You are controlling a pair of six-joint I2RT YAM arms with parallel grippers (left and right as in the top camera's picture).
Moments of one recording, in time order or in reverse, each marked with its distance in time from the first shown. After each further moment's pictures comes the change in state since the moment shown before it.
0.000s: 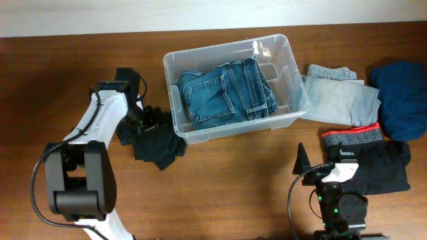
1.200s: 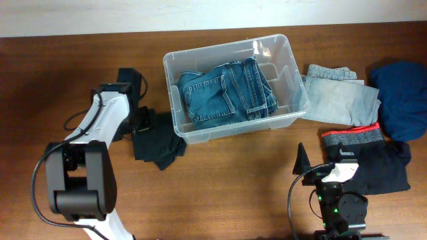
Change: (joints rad) left arm 0.010 0.000 -0.015 0.060 -0.218 0.076; right arm 0.000 0.000 0.000 0.000 0.000 0.000
